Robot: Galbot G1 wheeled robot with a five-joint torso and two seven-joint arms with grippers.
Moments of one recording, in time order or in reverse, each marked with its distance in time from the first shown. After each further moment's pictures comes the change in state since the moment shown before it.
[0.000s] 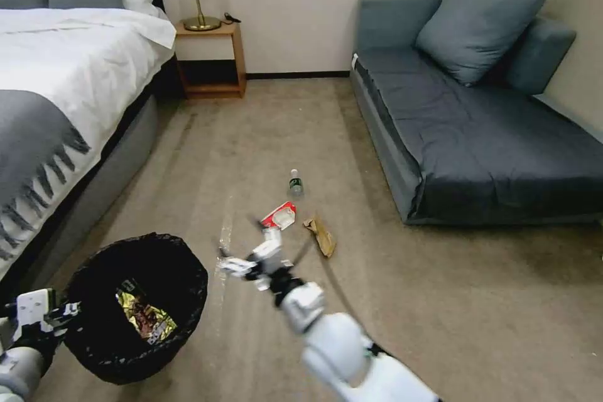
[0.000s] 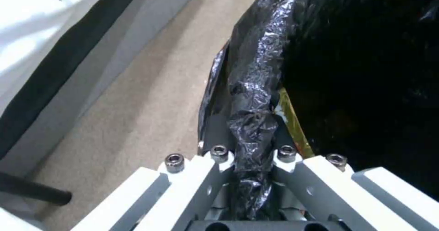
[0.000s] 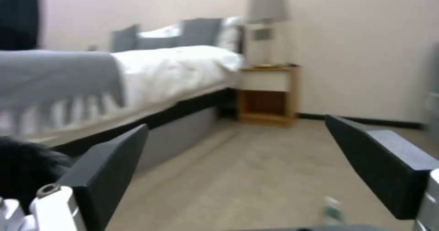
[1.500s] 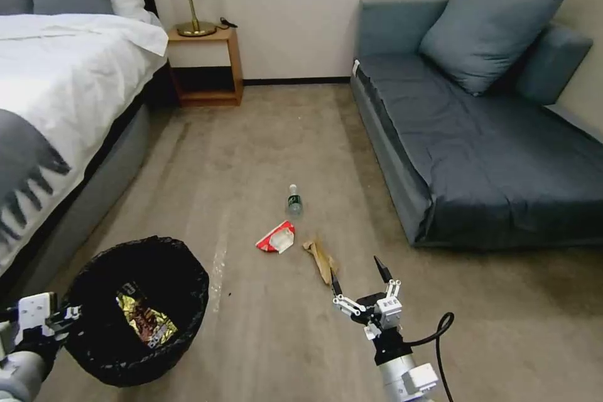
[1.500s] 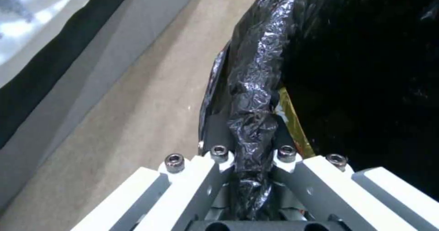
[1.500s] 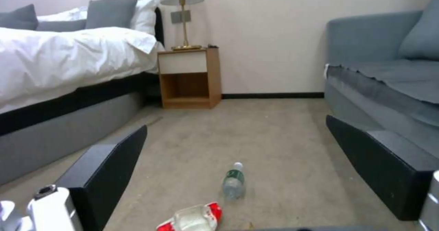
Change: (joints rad) left arm 0.013 -0.014 0.004 -0.009 0.020 -0.004 0.009; right arm -0.346 0.060 0.266 -0.062 -0.055 0.276 -0.009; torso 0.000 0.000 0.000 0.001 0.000
